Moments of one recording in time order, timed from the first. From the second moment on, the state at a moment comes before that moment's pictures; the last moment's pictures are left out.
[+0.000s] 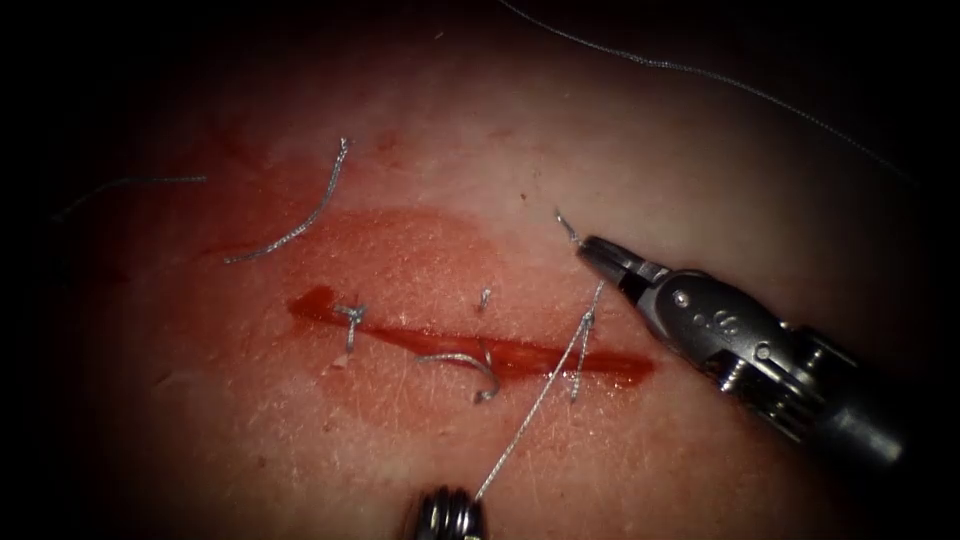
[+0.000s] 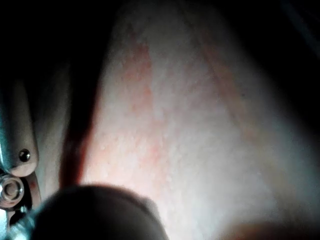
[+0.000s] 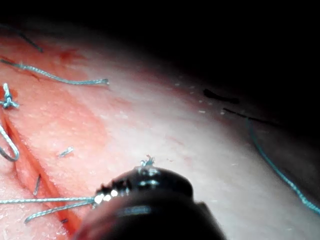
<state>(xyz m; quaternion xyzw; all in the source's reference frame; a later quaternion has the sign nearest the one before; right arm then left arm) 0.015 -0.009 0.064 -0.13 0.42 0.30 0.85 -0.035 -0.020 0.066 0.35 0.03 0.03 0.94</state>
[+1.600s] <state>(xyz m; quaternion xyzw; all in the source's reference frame) 0.018 -0.013 0.062 0.10 0.66 0.11 0.74 -0.039 0.001 0.061 0.00 -0.10 0.00 1.00</state>
